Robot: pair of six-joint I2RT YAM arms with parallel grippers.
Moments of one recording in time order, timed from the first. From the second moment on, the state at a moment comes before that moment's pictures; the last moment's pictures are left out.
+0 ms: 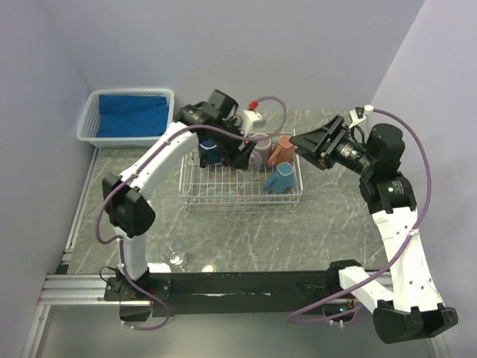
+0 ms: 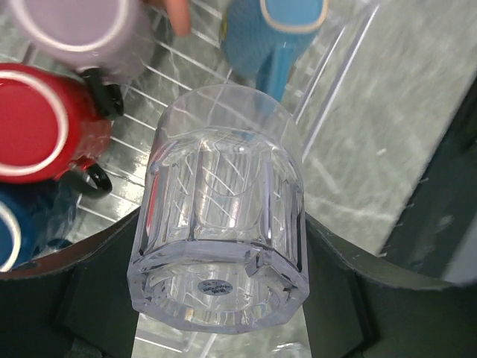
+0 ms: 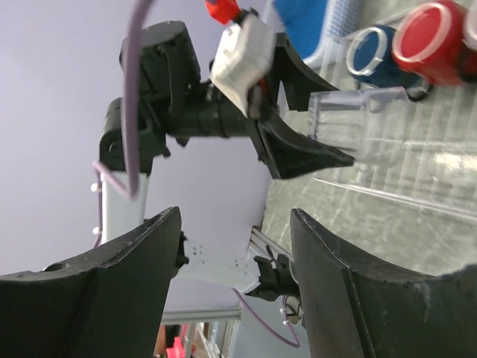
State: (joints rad) left arm -0.59 1.89 2.02 -1.04 0.45 0.25; right arm 0.10 0.98 1.24 -0.44 -0.68 1.04
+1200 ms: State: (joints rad) left arm -0.78 2.09 1.84 -0.77 0.03 0.45; right arm 0.05 0.88 1.06 -0.47 -0.68 1.05
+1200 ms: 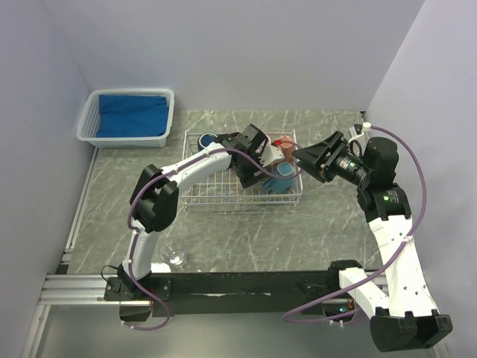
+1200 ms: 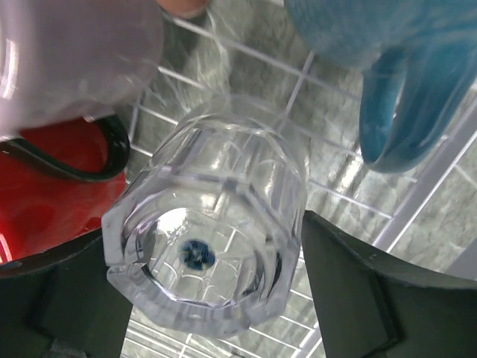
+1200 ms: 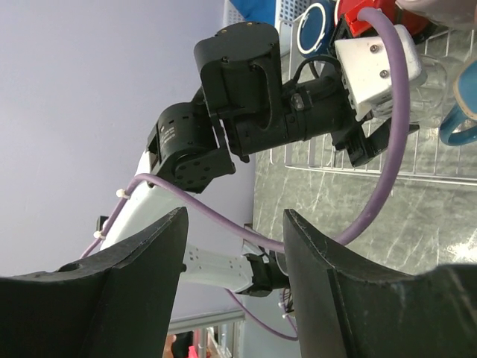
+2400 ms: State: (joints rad) left arm -0.09 1.48 1.78 -0.89 0.44 0.23; right arm 0.63 1.30 1.49 -0.92 -0.32 0.70
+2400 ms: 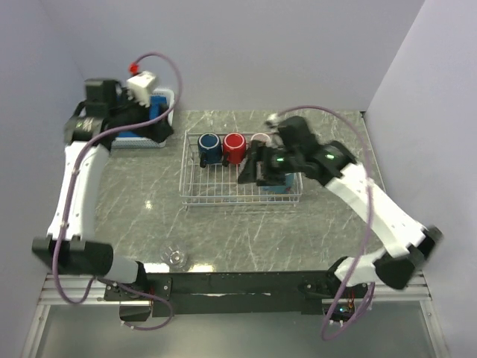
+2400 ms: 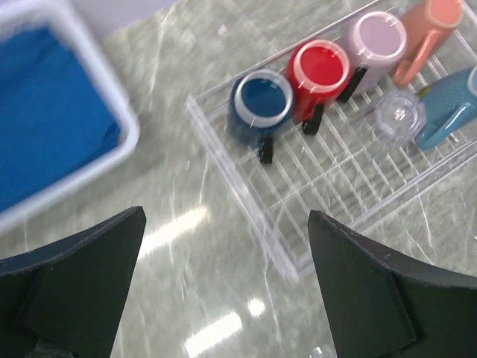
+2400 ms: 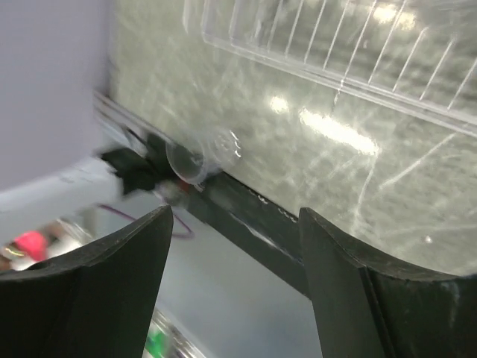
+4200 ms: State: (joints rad) left arm 0.21 1.08 1.30 -0.89 0.63 0.11; right arm 1.25 2.16 1.89 -0.97 -0.09 0.65
